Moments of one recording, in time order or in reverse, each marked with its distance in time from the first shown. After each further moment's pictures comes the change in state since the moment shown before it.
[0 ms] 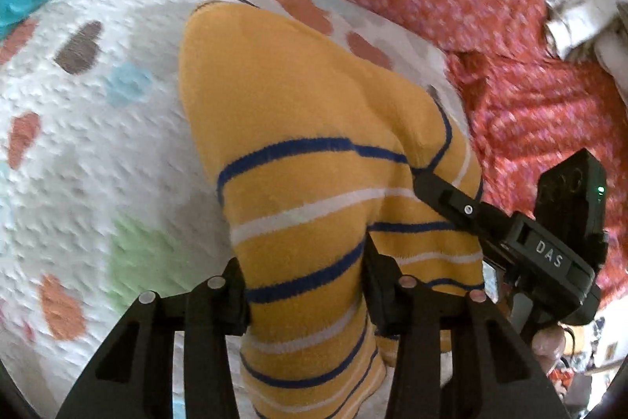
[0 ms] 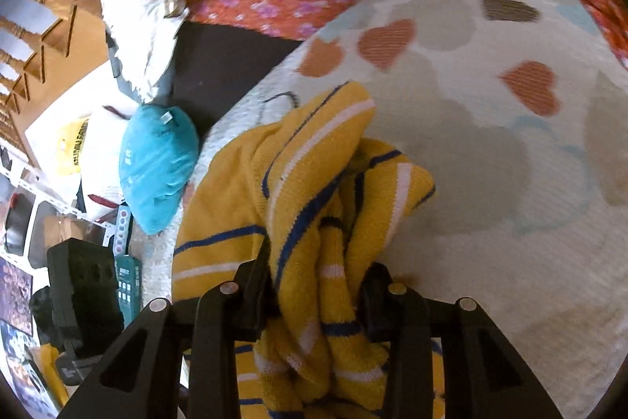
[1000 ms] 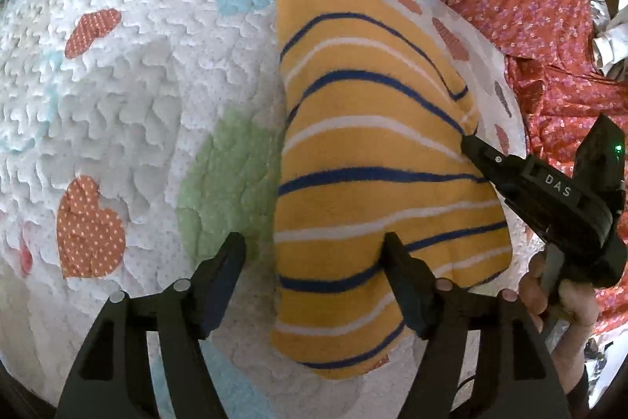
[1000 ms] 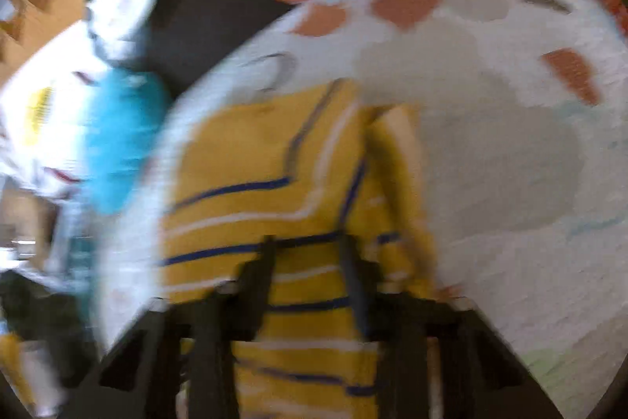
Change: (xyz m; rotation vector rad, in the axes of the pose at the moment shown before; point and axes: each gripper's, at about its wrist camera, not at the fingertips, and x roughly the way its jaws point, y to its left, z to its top) left arm 0.014 0.068 -0.061 -0.101 -0.011 0.095; right arm 0.055 -0.004 -0.014 -0.097 -0.003 -0.198
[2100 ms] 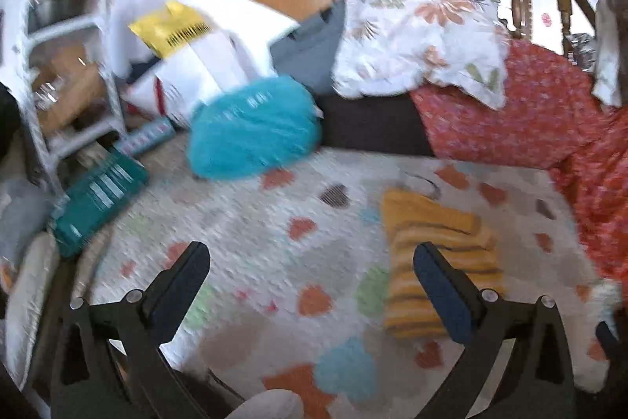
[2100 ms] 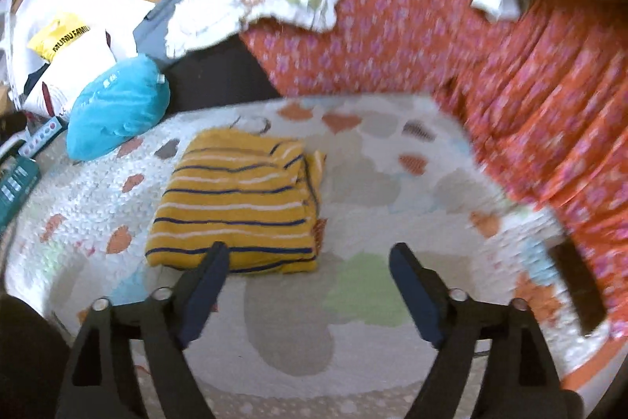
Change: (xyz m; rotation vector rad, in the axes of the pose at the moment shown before) left arm -0.237 -0.071 -0.116 0.071 -0.694 0.503; right arm -0.191 0.061 -0.178 -0.363 -0.466 -0.367
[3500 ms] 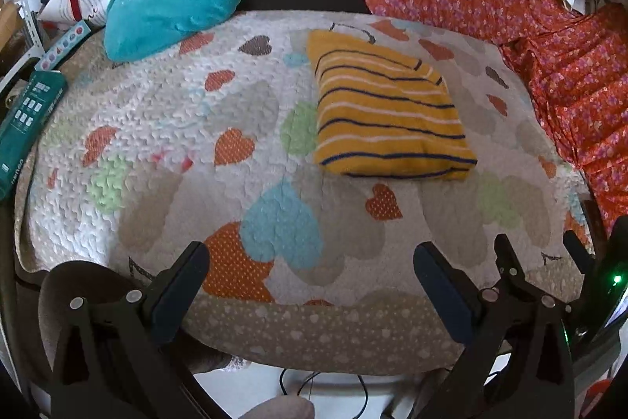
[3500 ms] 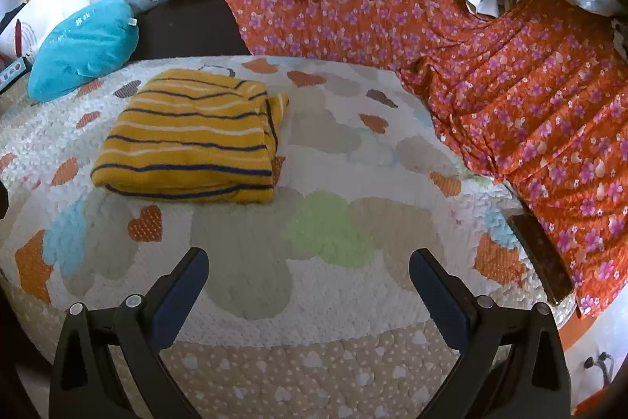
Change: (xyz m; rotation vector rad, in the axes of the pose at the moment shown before) left arm 0.043 -0.033 -0.103 0.109 0.418 -0.202; right arm 0.025 0.008 -0.055 -0.079 0.161 -0.174
